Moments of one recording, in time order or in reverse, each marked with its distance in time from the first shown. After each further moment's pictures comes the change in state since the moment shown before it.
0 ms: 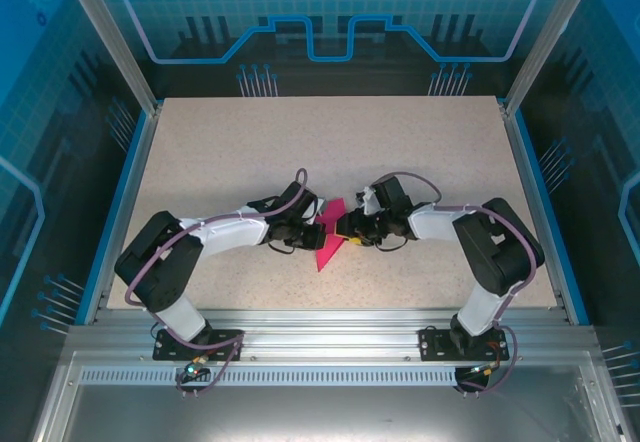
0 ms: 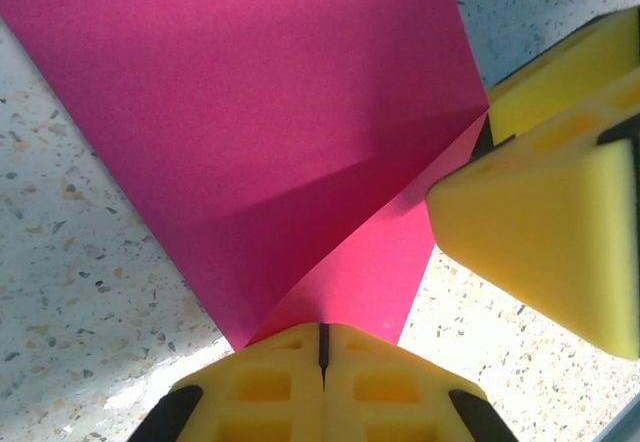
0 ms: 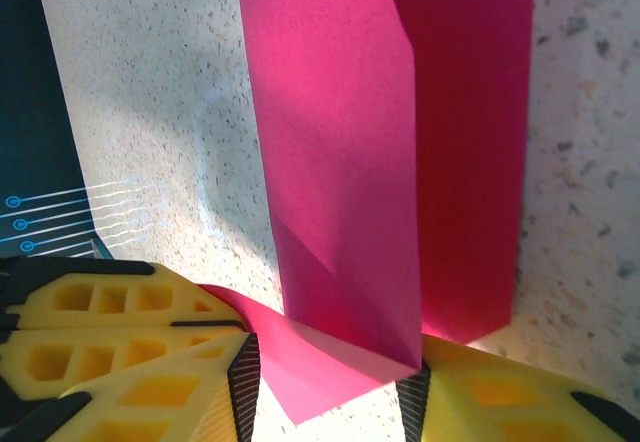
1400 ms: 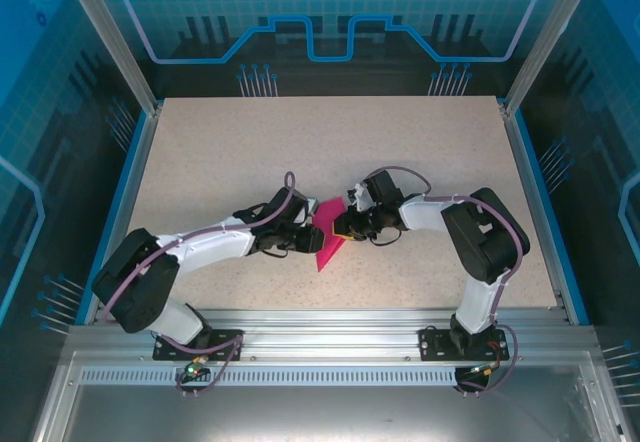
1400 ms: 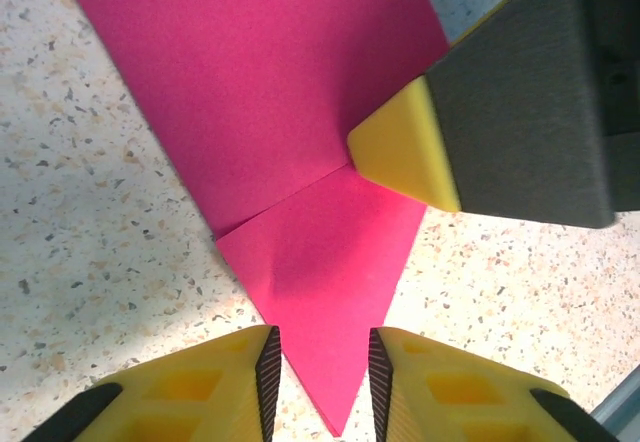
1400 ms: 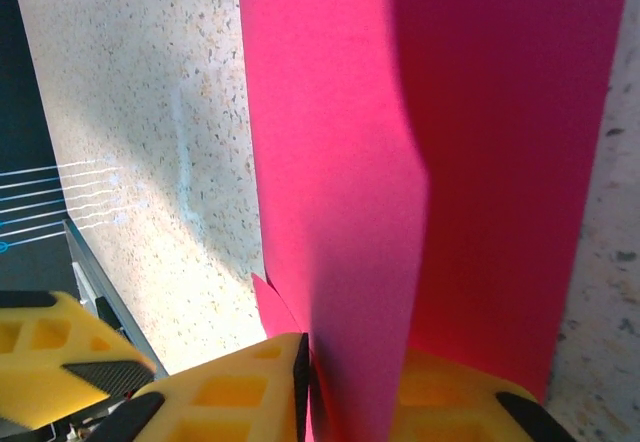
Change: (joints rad) left arm -0.024 -0.161 -0.100 0.037 -0.074 -0.038; right arm 0.013 0.093 0.108 -0.082 -0.010 -0.093
